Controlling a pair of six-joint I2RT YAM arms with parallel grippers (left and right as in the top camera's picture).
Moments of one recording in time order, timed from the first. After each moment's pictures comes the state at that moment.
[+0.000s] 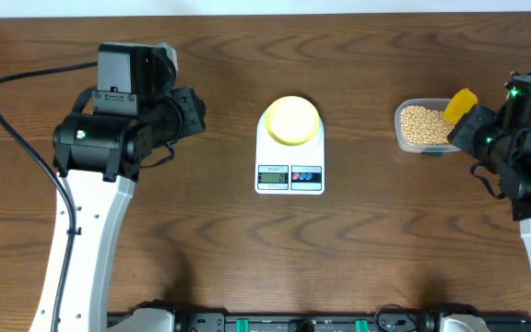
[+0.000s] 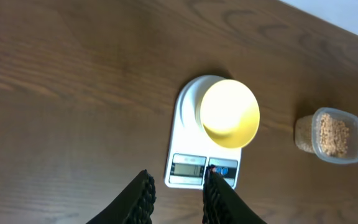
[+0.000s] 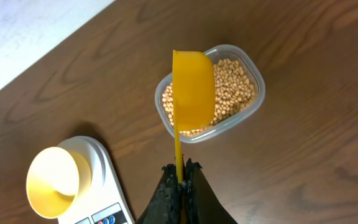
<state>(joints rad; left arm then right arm) -0.13 1.37 1.53 -1.07 0.21 -0.38 -0.02 1.19 1.31 -0.96 0.04 0.52</state>
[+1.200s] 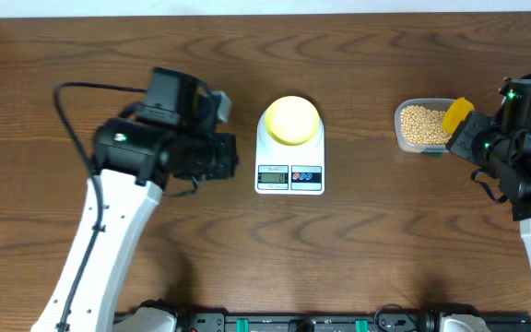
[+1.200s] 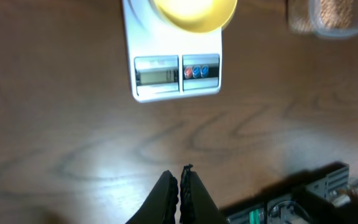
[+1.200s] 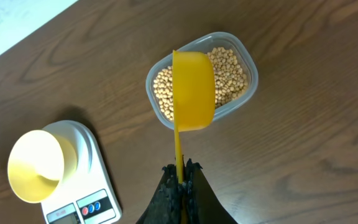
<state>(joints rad) -0.30 1.37 1.43 -1.24 0.35 -0.29 -0.02 1.19 1.31 -1.01 0.03 0.45</state>
